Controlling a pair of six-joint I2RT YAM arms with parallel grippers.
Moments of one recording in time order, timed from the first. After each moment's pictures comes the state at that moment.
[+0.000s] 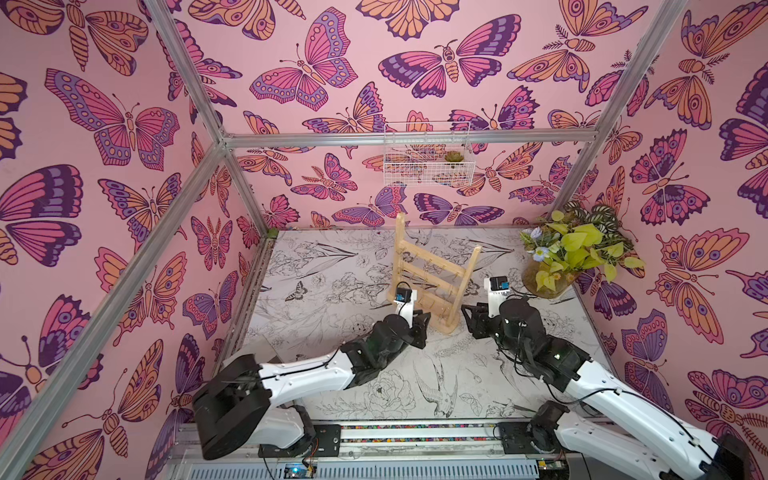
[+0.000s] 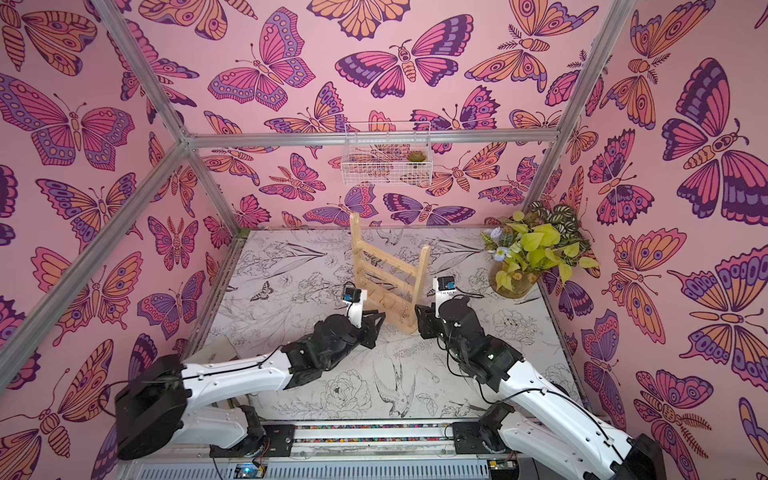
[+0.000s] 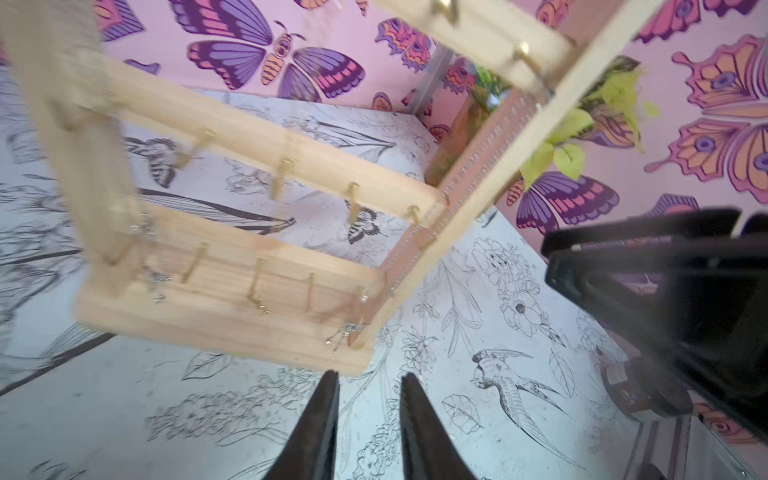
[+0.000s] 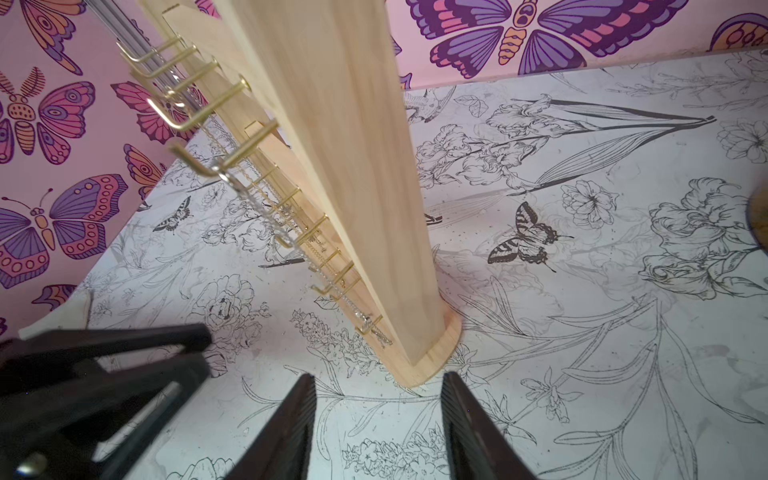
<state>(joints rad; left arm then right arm) -0.96 1.27 0.65 0.29 -0.27 -0.53 0.69 0.85 0.66 -0.32 0.22 0.46</state>
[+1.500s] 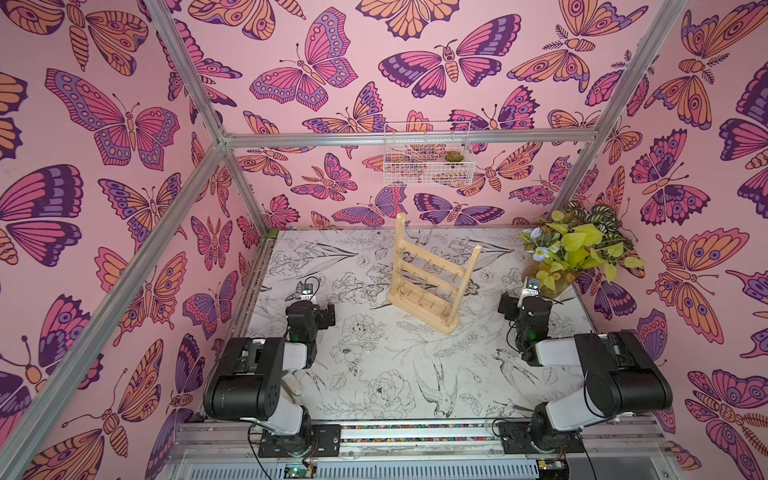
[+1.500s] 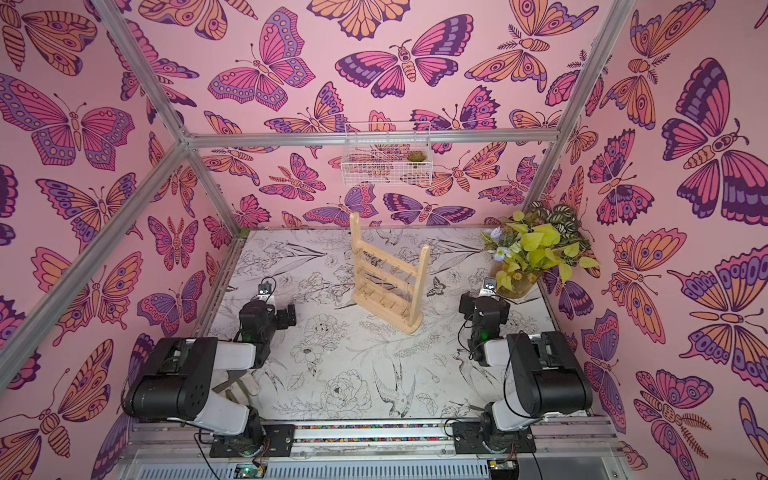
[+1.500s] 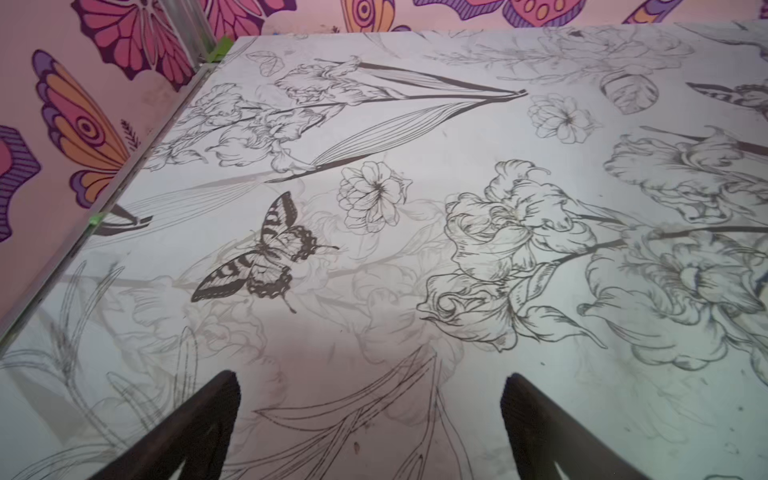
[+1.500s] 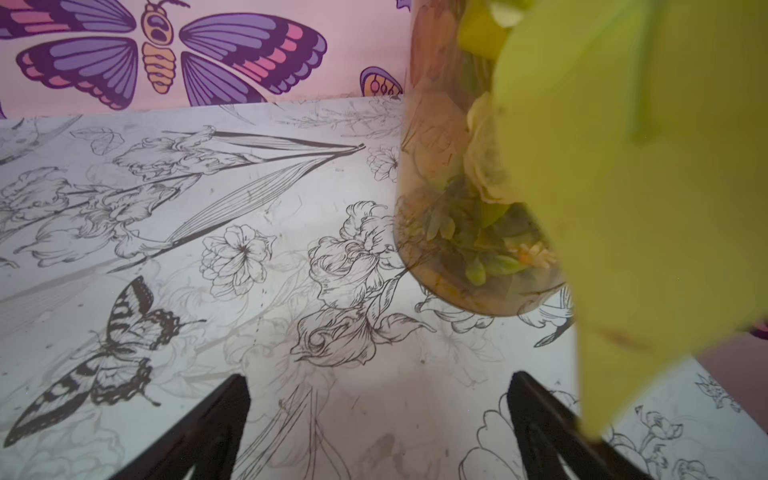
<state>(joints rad) -0.01 1.54 0.34 0.73 -0.09 0.01 0.07 1.52 0.34 0.80 0.35 0.08</state>
